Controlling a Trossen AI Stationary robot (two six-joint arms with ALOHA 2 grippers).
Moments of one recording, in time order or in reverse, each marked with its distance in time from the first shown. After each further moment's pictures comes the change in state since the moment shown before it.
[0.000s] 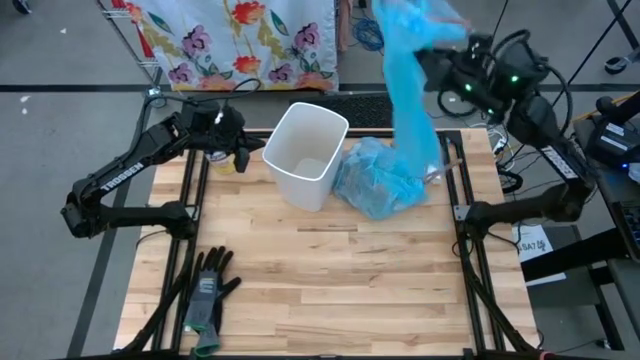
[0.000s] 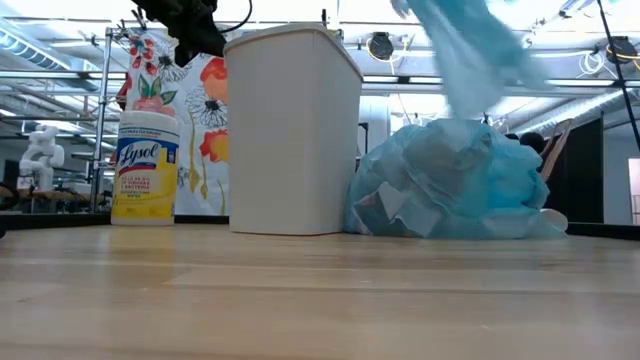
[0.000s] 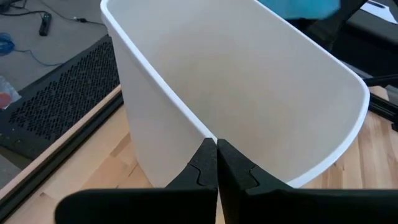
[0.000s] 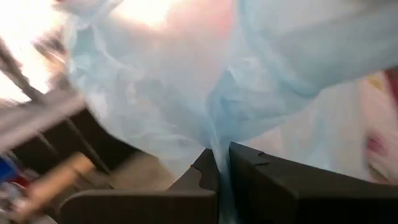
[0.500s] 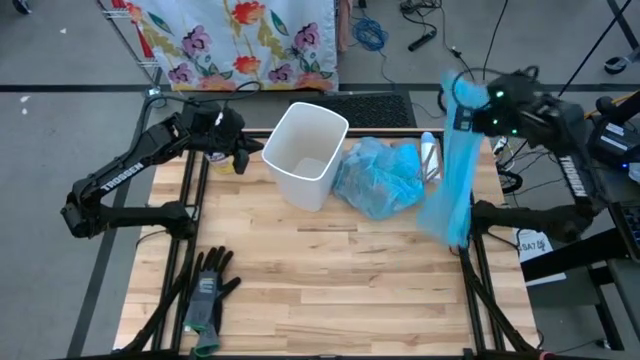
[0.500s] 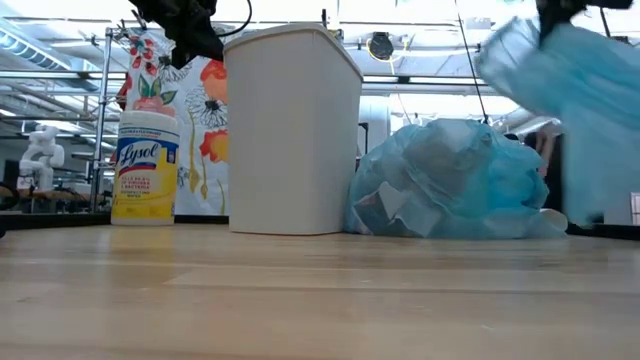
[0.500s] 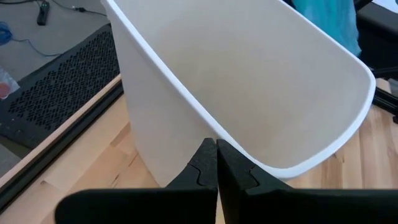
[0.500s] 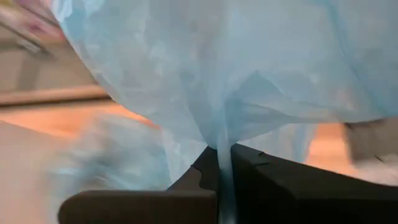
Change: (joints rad) left arm 0.000 0.000 0.000 -0.040 0.000 0.006; right arm -0.340 -0.124 -0.079 -1.052 0.115 0.115
